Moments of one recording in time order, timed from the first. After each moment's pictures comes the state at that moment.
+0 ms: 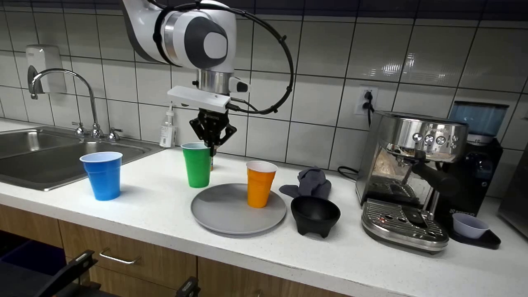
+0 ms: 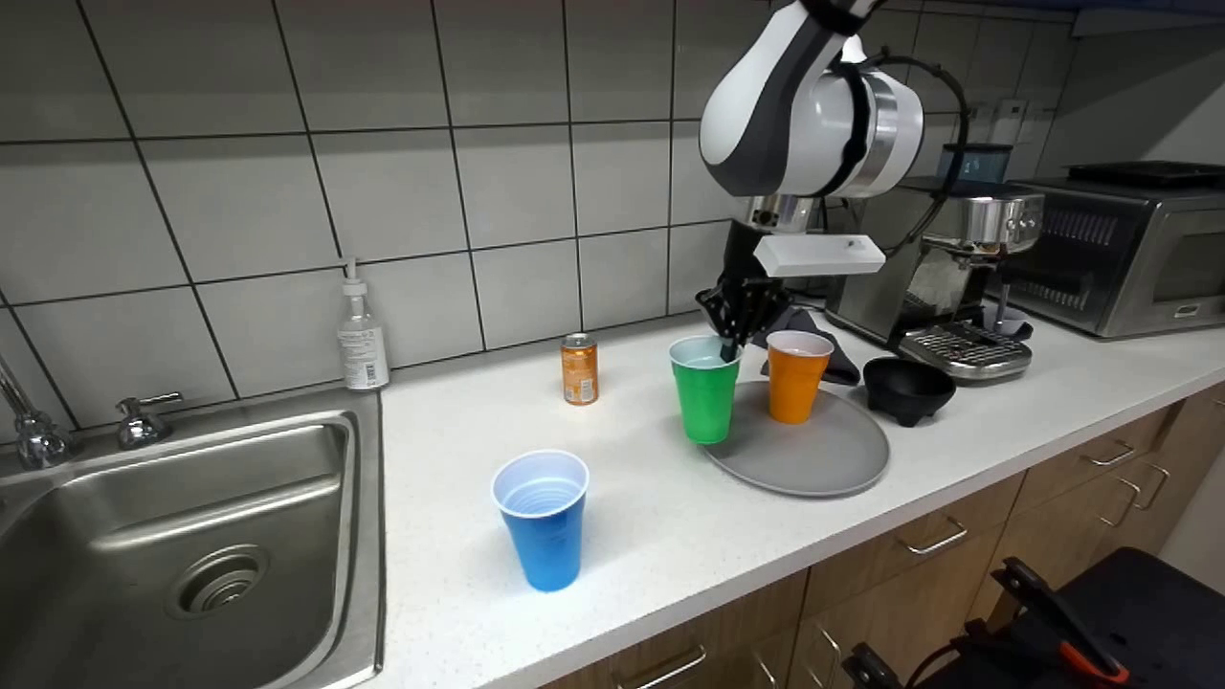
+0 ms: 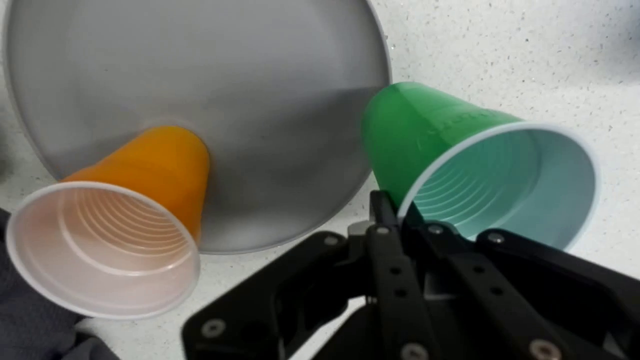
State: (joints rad) arm -0.04 0.08 0.00 -2.44 0.18 2.66 -0.20
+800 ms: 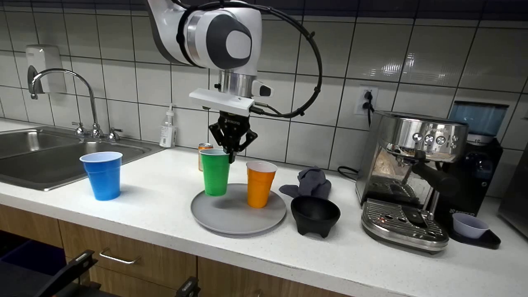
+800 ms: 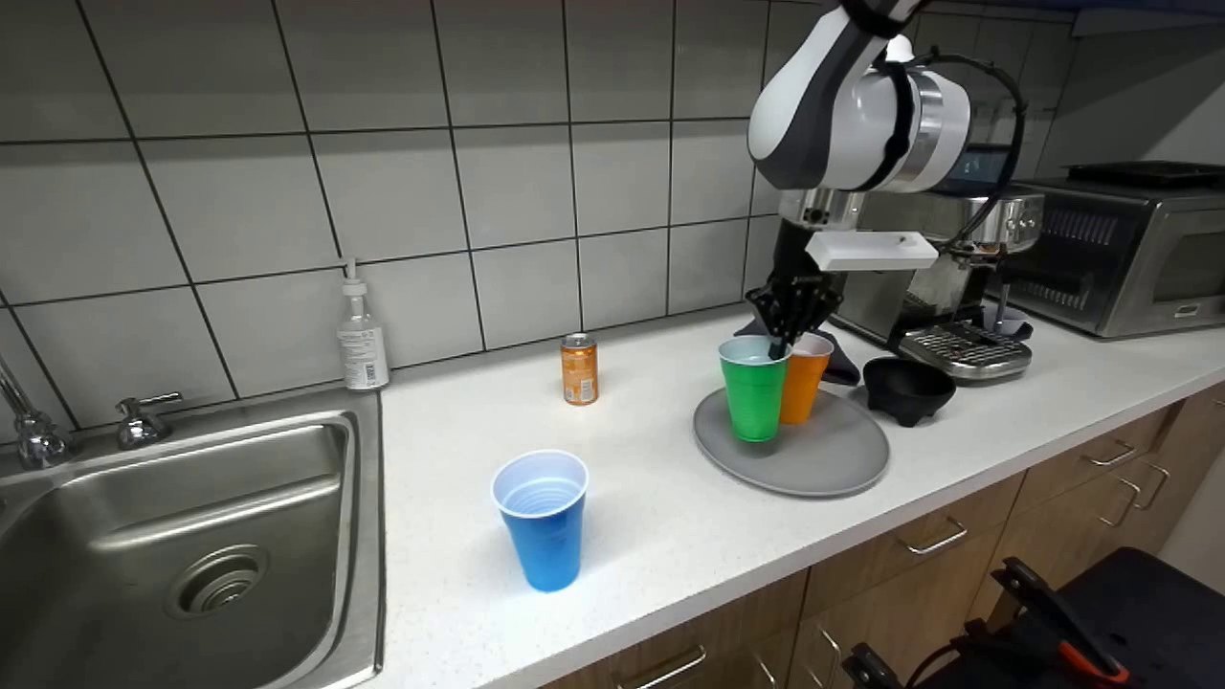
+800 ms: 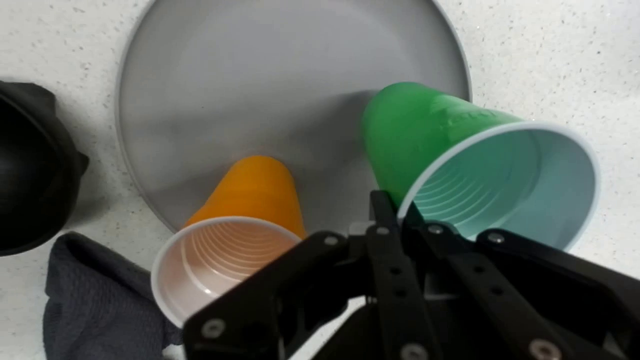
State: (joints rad) arm -0.09 0.08 -0.08 -2.44 0.17 2.60 -0.25
